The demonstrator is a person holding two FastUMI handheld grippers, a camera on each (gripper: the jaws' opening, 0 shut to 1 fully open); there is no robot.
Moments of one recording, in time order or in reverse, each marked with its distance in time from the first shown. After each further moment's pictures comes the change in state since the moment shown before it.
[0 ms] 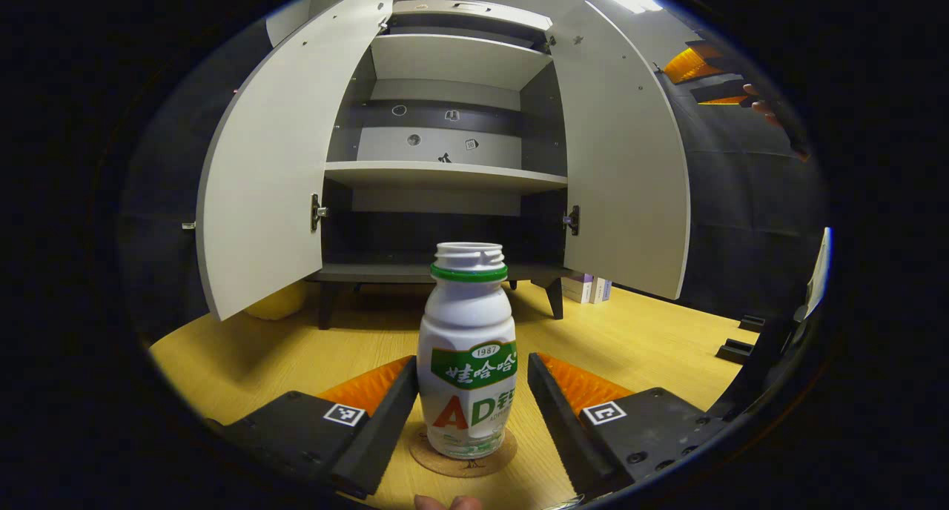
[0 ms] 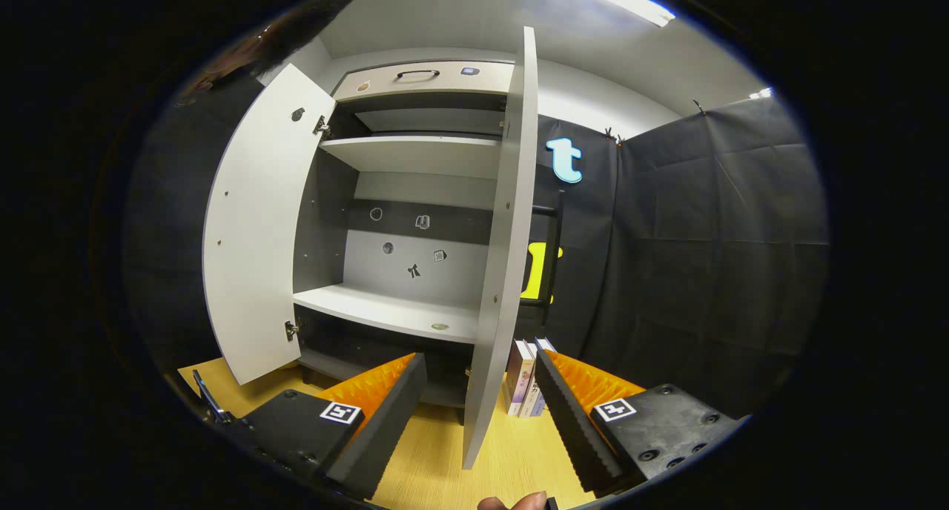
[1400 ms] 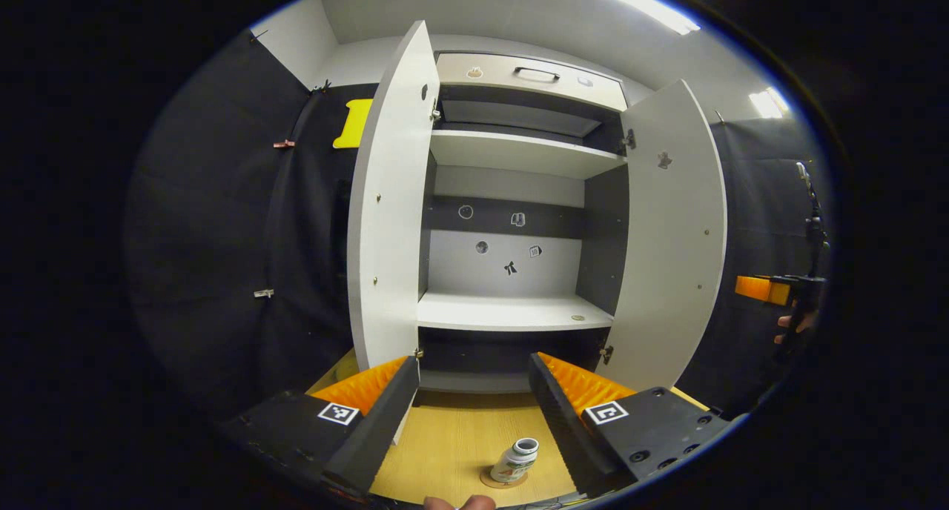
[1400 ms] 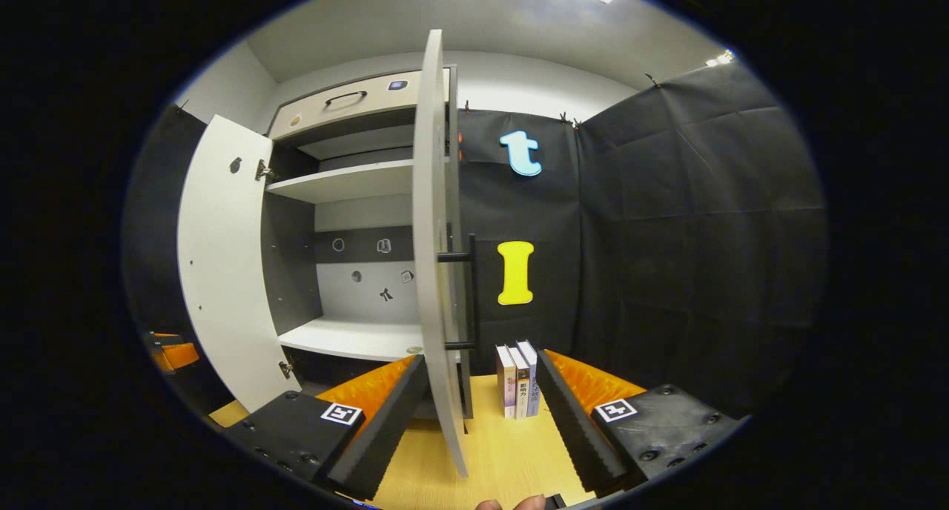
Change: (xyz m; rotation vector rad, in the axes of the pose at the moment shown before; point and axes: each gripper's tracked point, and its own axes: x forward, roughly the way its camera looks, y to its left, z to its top) left arm -0.123 0.077 0.319 -0.058 -0.062 0.224; right arm 0.022 -0.078 0.047 0.175 0.020 -0.096
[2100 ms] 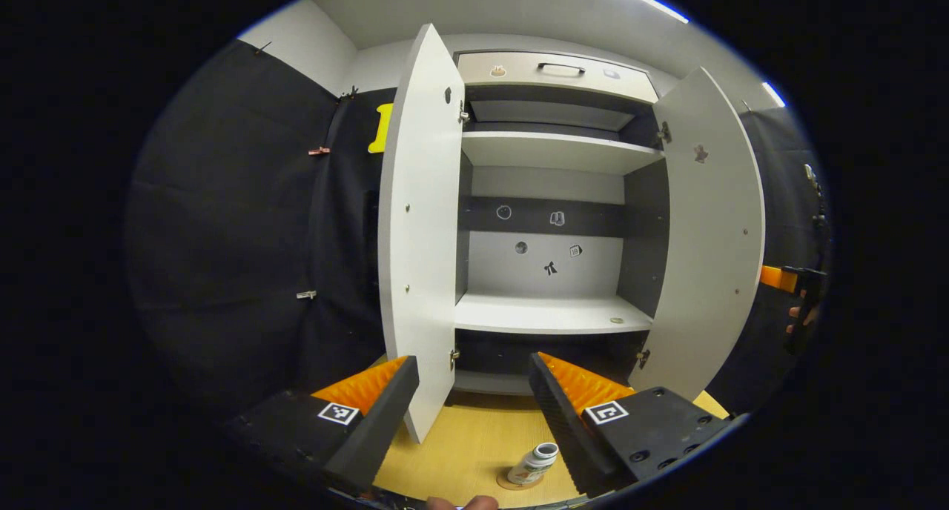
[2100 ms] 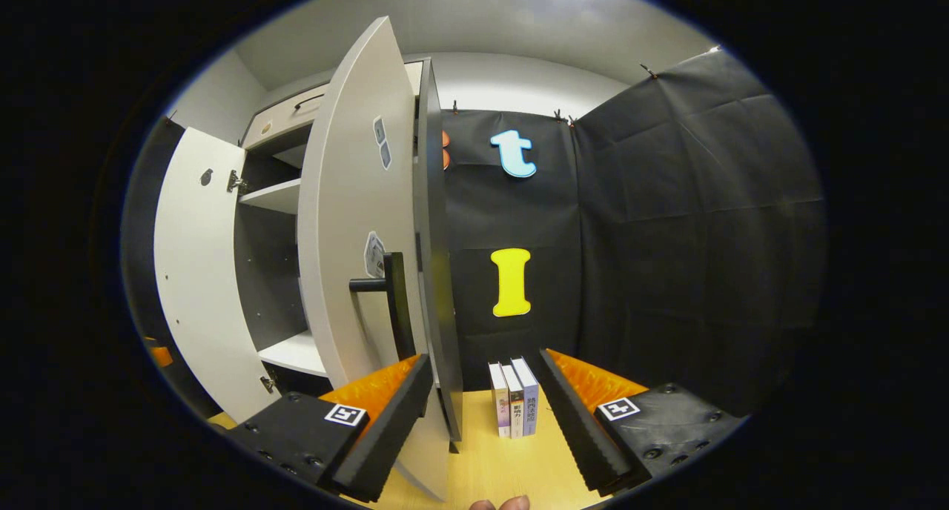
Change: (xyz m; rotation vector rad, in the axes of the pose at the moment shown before) left arm -0.001 0.018 0.006 0.019 0.009 0.177; right arm 0.061 -0.016 0.009 0.026 -0.025 0.032
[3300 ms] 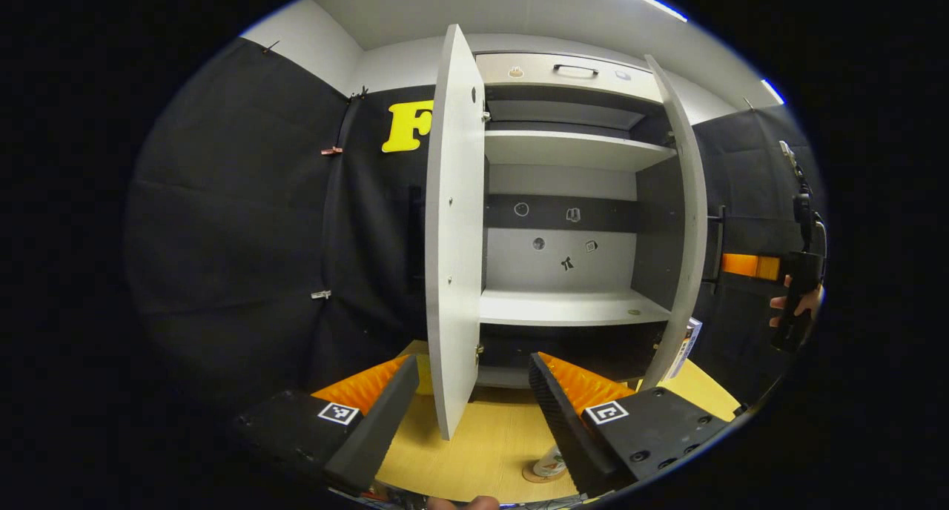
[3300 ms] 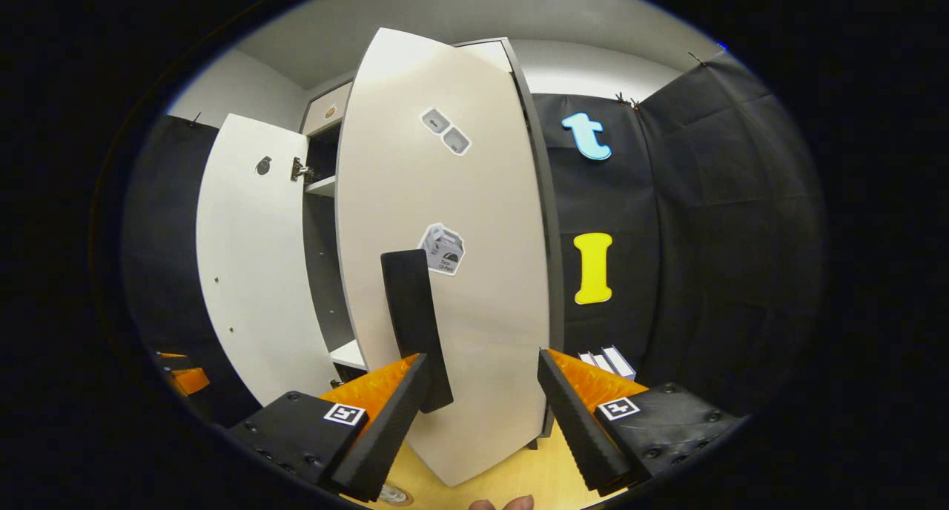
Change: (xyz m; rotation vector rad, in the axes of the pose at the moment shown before) left arm -0.010 0.044 -0.010 0.016 -0.004 0.032; right arm 0.015 0.146 -0.024 0.036 0.058 0.258
